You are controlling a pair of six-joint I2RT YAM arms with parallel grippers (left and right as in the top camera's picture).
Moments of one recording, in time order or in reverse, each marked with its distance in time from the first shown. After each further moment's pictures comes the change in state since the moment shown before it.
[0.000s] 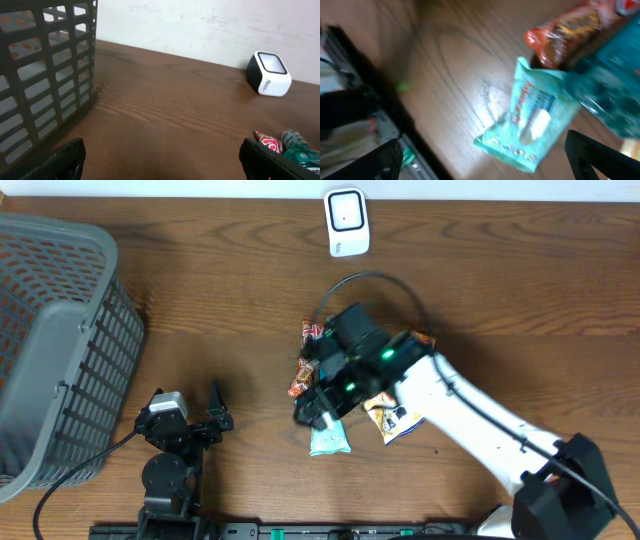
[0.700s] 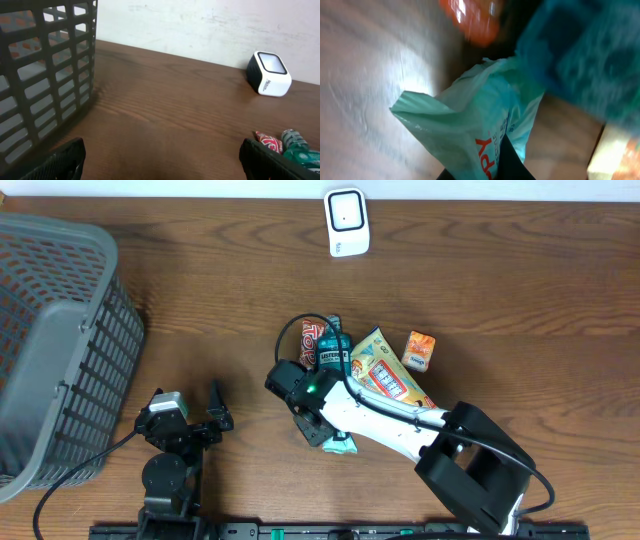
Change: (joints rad) left arm 0.000 0.000 0.000 0.000 0.000 0.000; right arm 0.207 0.289 0.038 -0.071 0.513 0.267
